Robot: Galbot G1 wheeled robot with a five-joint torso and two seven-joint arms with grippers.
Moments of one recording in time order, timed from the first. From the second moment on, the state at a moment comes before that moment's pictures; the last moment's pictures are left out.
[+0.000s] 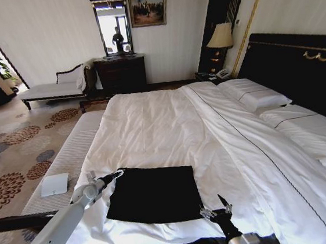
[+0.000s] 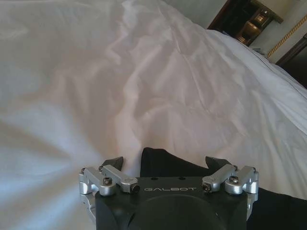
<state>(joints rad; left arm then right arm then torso) 0.88 -0.81 -0.06 -1.37 -1.26 0.32 0.13 -1.99 1.37 0.49 2.12 0.19 0.13 0.03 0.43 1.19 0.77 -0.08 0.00</state>
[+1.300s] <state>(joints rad) 0.90 -0.79 -0.05 -1.44 -1.18 0.30 0.09 -1.87 1.32 0.49 2.12 0.52 -0.01 0.06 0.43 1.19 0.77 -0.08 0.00</state>
